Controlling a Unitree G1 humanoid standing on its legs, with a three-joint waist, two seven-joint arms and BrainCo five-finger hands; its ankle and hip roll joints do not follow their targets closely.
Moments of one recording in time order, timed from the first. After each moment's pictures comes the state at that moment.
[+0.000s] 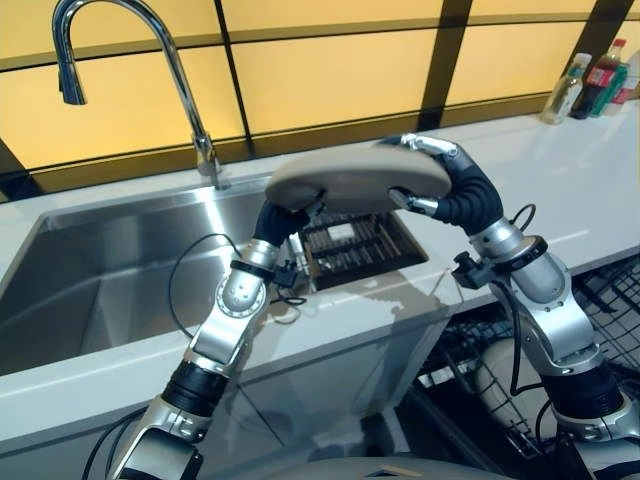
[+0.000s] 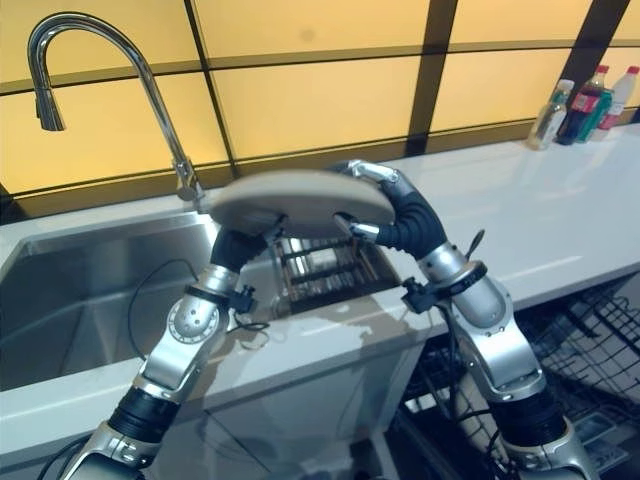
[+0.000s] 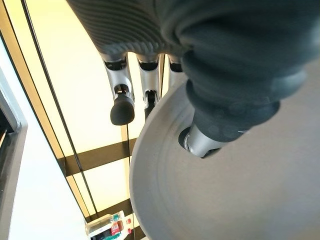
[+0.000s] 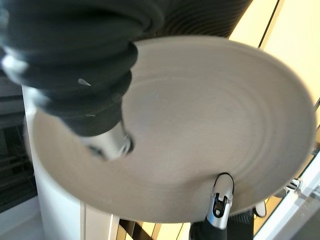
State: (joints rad) left arm -0.30 0.32 -0.31 -0.05 -0.18 -0.22 0.07; right arm -0.29 -0.56 0.13 -0.39 0.36 -0.10 0.24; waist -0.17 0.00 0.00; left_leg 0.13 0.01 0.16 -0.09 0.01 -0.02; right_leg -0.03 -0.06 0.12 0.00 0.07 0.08
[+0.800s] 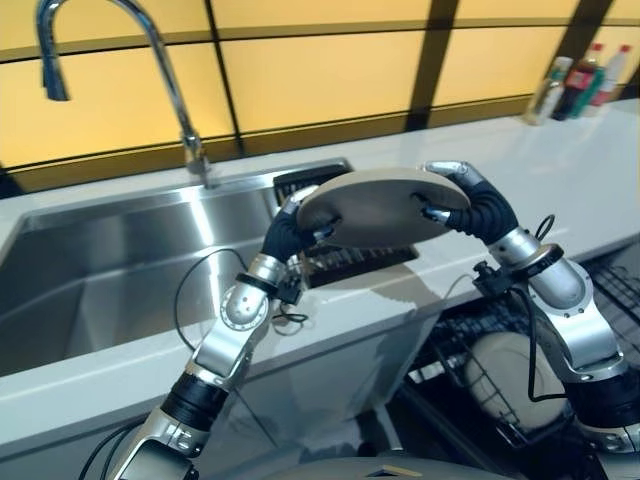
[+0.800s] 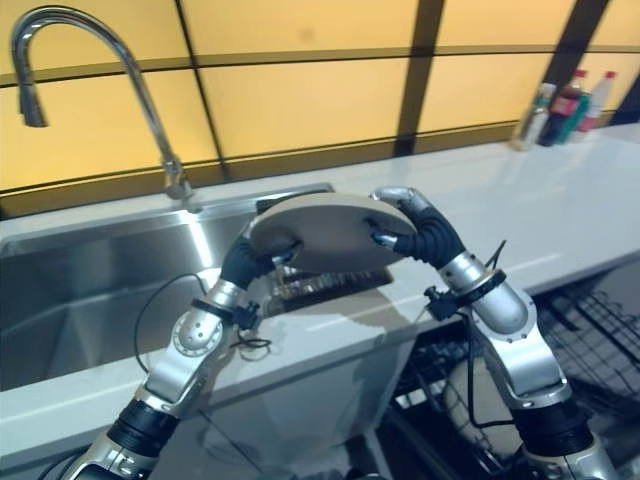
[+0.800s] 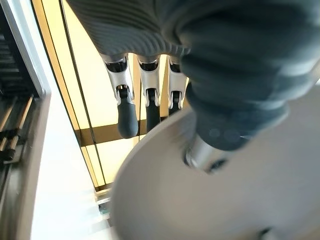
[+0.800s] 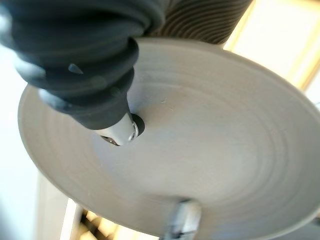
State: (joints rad) left arm -0.25 0.34 -0.32 -0.05 -0.27 -0.22 0.07; right arm -0.21 -0.63 0.07 -0.27 0.34 -0.09 0.26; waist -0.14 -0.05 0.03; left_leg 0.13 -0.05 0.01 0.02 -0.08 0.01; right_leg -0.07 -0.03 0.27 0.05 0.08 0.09
